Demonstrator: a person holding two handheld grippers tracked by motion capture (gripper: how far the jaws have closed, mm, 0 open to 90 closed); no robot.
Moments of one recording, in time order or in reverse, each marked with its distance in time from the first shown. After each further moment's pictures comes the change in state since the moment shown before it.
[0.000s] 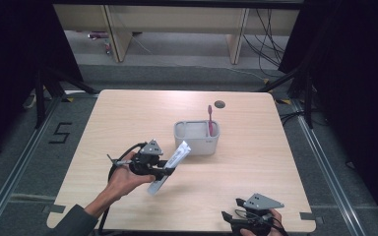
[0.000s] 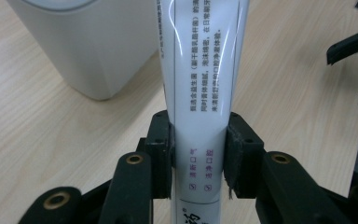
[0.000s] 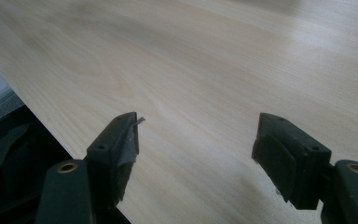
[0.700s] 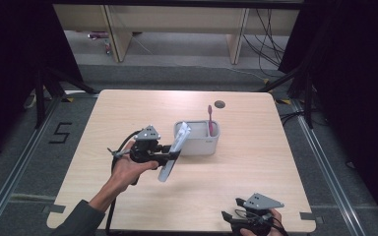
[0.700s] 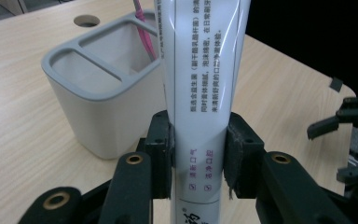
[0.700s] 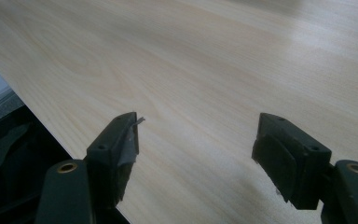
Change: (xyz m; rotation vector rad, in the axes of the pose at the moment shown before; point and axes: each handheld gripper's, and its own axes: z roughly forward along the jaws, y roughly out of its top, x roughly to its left) left arm 0.010 0.028 -0.006 -0.202 -0.003 -0.087; right arm 0.000 0.000 0.001 0.016 0.022 0.011
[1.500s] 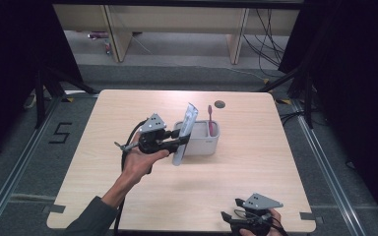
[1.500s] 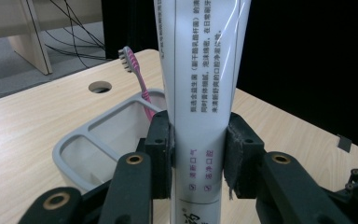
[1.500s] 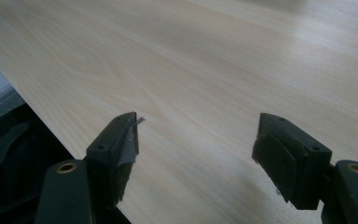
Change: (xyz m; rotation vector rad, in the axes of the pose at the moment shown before) left arm -0.011 0.033 0.013 -0.174 0.032 0.028; right arm 0.001 0.000 0.001 -0.005 -0.005 0.006
